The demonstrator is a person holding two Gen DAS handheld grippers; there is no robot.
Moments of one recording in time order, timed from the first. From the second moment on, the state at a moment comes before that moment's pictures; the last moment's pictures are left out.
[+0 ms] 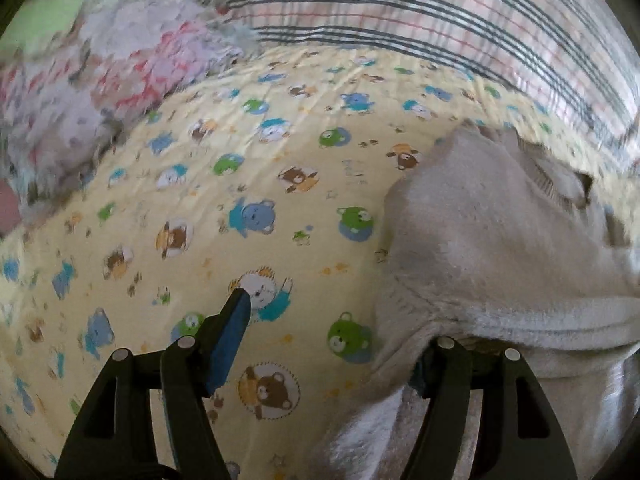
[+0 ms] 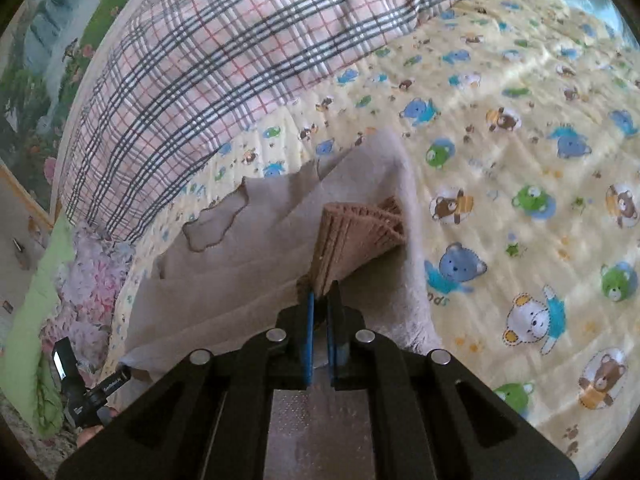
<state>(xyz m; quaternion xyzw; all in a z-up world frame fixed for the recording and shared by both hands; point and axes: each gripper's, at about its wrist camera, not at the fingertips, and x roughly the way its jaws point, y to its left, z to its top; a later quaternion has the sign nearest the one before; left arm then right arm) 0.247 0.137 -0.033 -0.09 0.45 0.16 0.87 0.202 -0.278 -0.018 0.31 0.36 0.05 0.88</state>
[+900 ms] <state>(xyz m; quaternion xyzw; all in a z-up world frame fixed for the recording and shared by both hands) 0.229 0.144 -0.045 -0.12 0.44 0.14 0.88 0.268 -0.144 0.045 0.21 0.40 0.26 0.86</state>
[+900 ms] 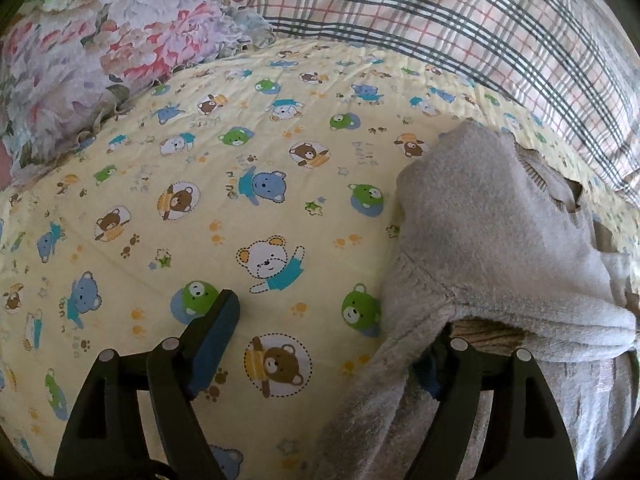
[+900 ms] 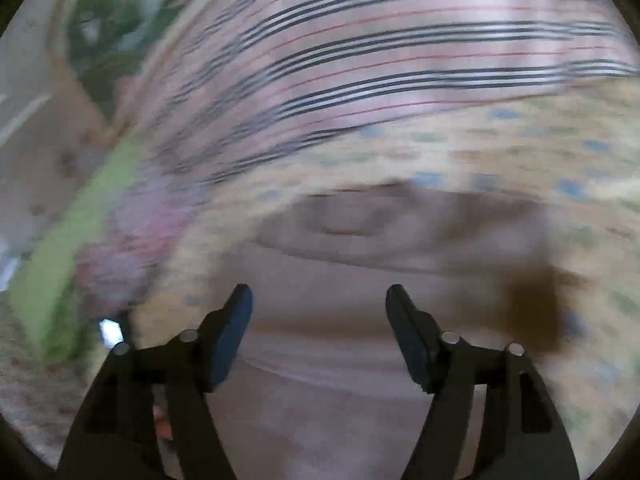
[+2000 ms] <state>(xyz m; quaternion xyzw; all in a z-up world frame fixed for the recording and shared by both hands) 0.221 0.151 -0.047 -0.16 0.40 0.12 0.89 0.435 0.032 -0.022 0.14 0.58 0.39 0.70</state>
